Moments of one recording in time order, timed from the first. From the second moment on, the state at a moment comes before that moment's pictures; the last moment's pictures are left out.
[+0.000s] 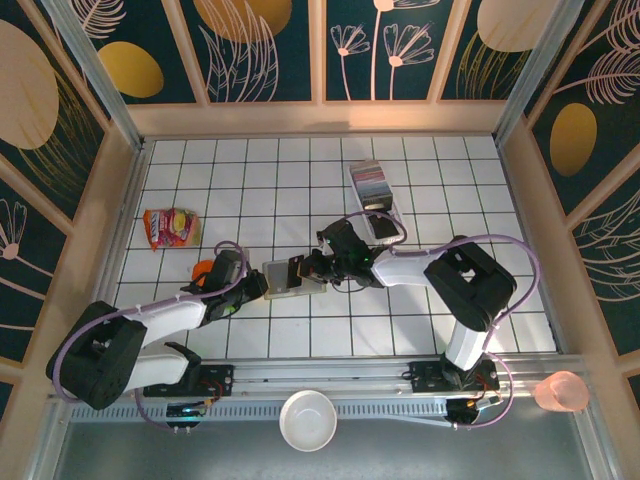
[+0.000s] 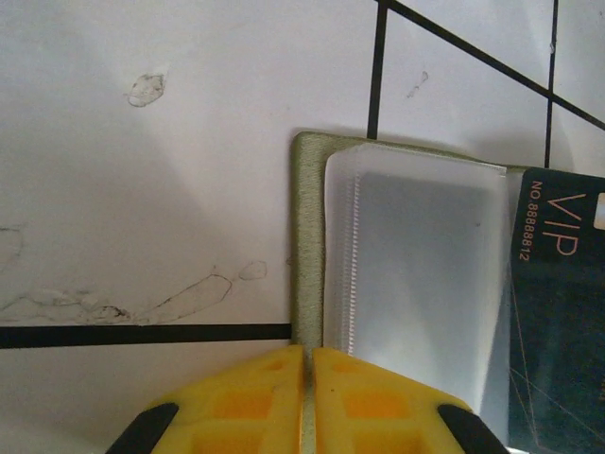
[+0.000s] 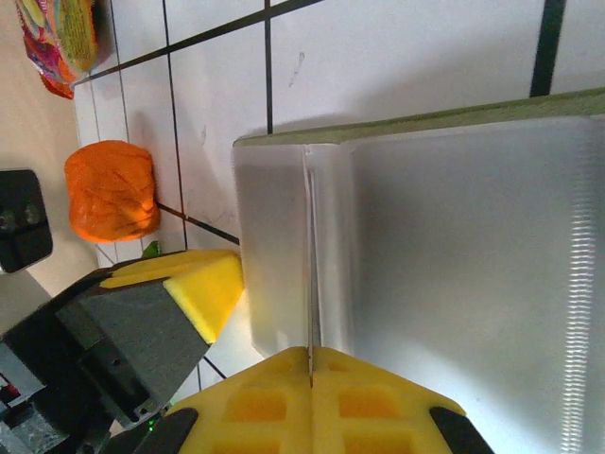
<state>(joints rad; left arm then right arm) -0.51 1.26 0.31 0.10 0.13 -0.82 0.83 1.76 0.83 0.20 -0.43 1.03</state>
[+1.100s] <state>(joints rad) -0.51 1.27 0.31 0.12 0.13 -0.81 0.84 1.90 0.97 0.11 -0.55 0.98</state>
